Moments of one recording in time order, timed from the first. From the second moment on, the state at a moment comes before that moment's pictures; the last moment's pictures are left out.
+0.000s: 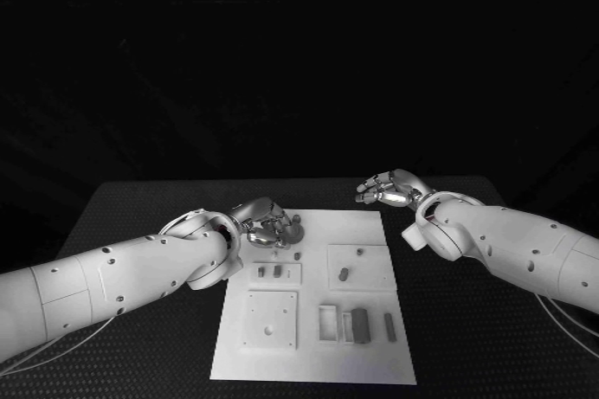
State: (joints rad) left arm 1.27 -0.63 -0.15 1.33 -1.08 -0.31 -0.01; left_hand 1.18 -0.18 0.66 -0.29 0.10 0.92 0.13 0.28 0.66 1.10 0.08 0.44 0.28 0.94 0.00 1.00 0.53 0.02 0.76 -0.08 0.76 1.27; right arm 1.21 -0.69 -0.03 1.10 -0.69 -0.28 0.18; right_hand 0.98 -0.15 0.47 -0.24 0.56 0.73 0.19 0.32 0.39 1.00 0.18 0.12 0.07 0.76 0.22 0.31 0.38 0.15 0.53 0.22 0.07 1.13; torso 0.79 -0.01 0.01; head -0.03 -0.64
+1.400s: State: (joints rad) left arm 1.23 -0.51 -0.18 1.18 -1.37 -0.28 0.03; left_hand 1.16 -0.18 0.61 -0.27 0.09 0.95 0.14 0.25 0.58 1.16 0.09 0.21 0.20 1.05 -0.02 1.20 0.57 0.04 0.89 -0.12 0.85 1.31; right arm 1.21 -0.70 -0.03 1.10 -0.69 -0.28 0.18; right_hand 0.98 -0.15 0.47 -0.24 0.56 0.73 0.19 0.32 0.39 1.00 0.18 0.12 0.07 0.76 0.22 0.31 0.38 0.15 0.53 0.22 0.07 1.13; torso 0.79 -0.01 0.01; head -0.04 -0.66
